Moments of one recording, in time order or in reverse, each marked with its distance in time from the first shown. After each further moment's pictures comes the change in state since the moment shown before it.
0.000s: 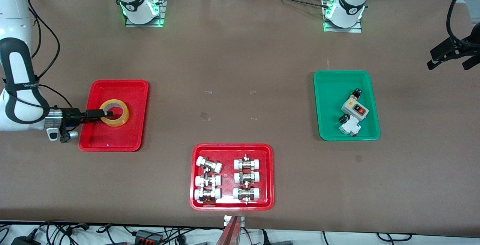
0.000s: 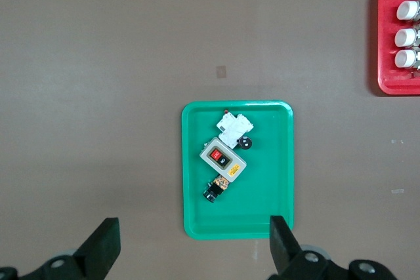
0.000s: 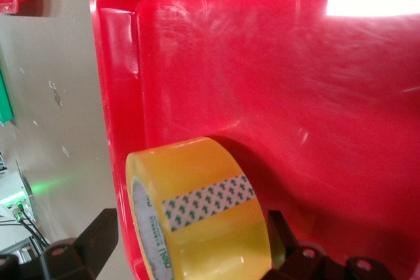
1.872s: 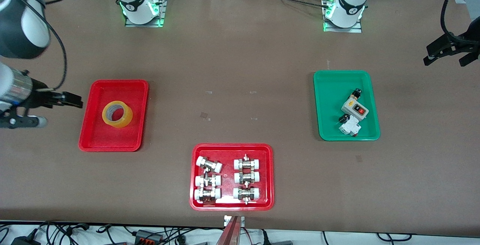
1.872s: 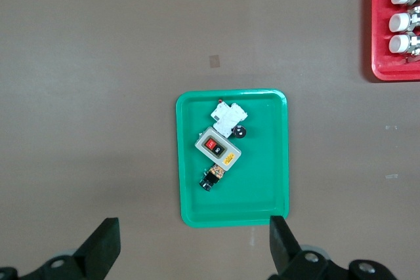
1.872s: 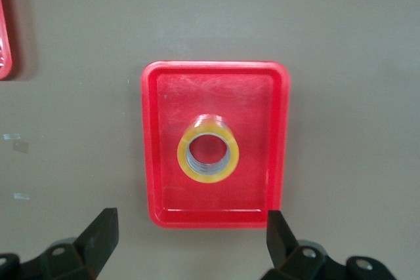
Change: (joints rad) left arm -0.012 0.013 -0.008 0.042 0.001 -0.063 0.000; right arm 0.284 -0.469 0.001 0.196 -0.588 -0.175 0.718
